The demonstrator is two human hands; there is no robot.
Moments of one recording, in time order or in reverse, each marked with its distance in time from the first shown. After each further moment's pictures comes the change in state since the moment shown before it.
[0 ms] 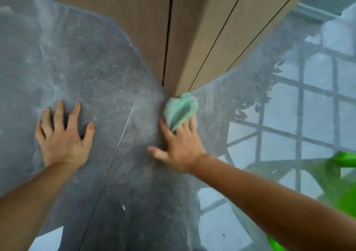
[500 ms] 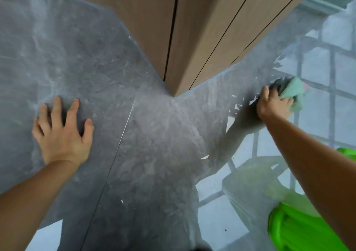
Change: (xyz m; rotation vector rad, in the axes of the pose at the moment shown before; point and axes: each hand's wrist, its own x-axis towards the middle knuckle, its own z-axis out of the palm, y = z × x) left_hand 0.001 0.002 -0.001 -0.034 -0.006 -0.030; right_hand 0.002 0.210 -0.040 0.243 0.265 1.146
